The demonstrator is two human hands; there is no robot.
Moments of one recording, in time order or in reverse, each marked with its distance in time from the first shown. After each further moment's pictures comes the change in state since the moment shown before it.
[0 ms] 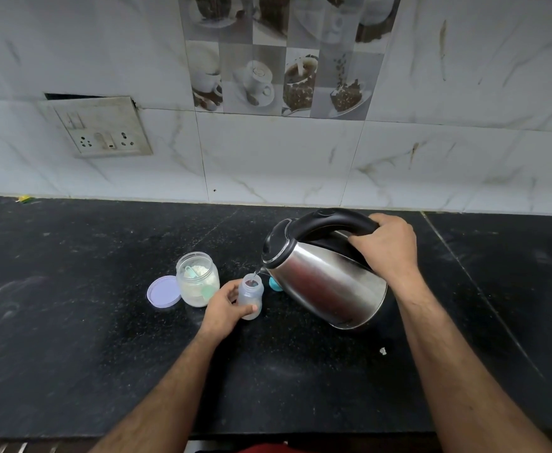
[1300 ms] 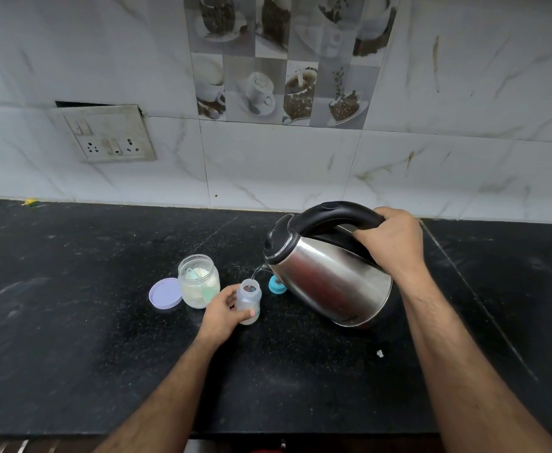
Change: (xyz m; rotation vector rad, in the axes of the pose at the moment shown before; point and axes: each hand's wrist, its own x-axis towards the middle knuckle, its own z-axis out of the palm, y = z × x) left_hand -0.011 -0.001 -0.002 -0.028 0.006 0.028; right_hand 0.001 -0.013 -0.022 0.048 0.024 -0.003
